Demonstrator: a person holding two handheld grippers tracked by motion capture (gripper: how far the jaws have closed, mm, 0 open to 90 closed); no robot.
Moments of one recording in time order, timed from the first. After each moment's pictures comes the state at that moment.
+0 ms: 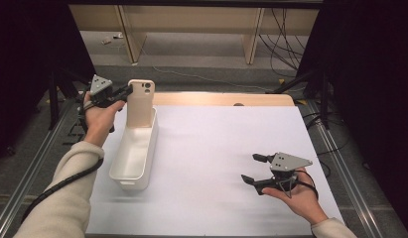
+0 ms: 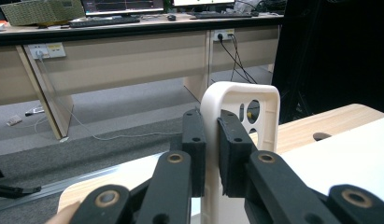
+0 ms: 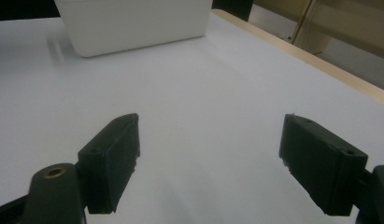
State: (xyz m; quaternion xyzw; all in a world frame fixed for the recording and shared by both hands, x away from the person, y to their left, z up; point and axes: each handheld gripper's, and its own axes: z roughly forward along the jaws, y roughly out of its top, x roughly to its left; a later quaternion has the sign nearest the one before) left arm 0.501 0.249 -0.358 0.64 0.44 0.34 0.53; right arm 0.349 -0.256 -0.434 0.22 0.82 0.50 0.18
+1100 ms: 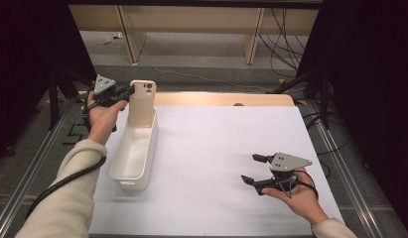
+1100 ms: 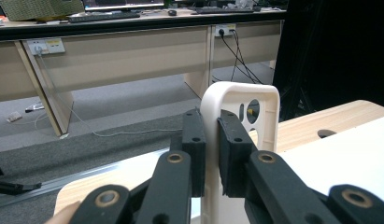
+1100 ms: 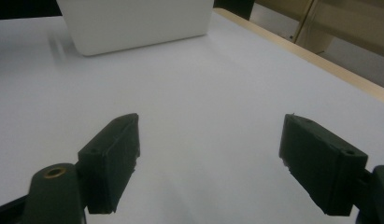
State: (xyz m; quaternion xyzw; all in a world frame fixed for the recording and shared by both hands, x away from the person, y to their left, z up) left arm 0.510 0.246 -0.365 0.64 0.45 0.34 0.52; right arm 0.349 -0.256 -0.435 0.22 0.82 0.50 0.18
